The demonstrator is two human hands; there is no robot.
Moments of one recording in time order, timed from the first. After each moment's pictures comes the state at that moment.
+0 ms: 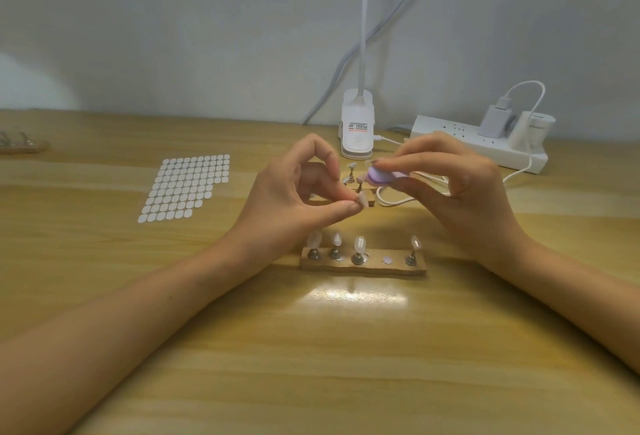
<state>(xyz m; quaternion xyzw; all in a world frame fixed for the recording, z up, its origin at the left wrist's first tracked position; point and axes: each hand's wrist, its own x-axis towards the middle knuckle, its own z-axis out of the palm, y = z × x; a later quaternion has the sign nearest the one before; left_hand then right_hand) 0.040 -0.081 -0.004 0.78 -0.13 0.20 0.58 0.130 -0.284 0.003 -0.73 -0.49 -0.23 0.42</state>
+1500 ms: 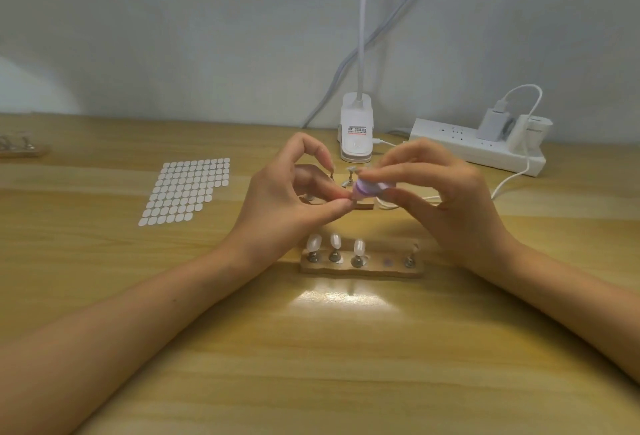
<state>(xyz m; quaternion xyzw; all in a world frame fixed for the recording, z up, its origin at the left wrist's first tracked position) 0.042 -0.082 -0.006 0.80 -0.08 0.23 0.56 0.123 -0.276 0.001 -0.71 -0.54 -0.23 0.38</state>
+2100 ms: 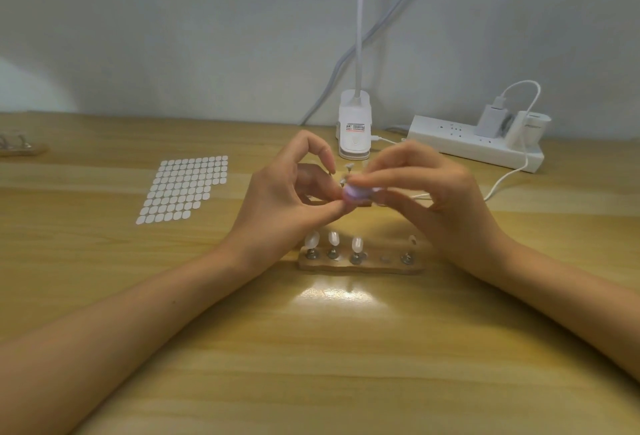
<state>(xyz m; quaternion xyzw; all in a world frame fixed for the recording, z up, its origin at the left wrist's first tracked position) 0.041 -0.084 -0.005 0.79 -0.12 0.23 0.55 0.123 -0.274 -0.001 -0.70 -0.56 -0.21 0.39</state>
